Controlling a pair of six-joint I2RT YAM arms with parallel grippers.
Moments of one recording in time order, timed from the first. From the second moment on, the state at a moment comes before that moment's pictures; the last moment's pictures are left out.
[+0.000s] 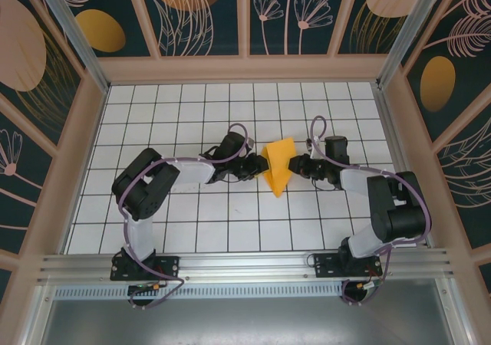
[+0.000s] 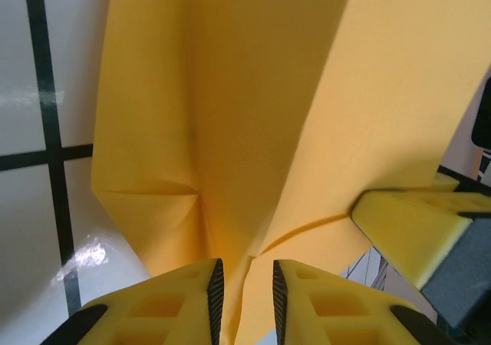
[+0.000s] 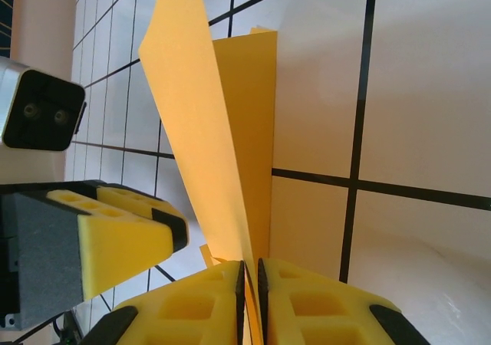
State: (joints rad) left arm -0.72 1.94 1.02 0.22 0.48 -1.10; right arm 0.18 1.53 0.57 0.16 -0.73 0.52
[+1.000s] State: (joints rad) left arm -0.70 2.03 1.03 0.24 0.45 -1.15; right arm 0.31 1.52 0.56 0.14 -0.78 0.63
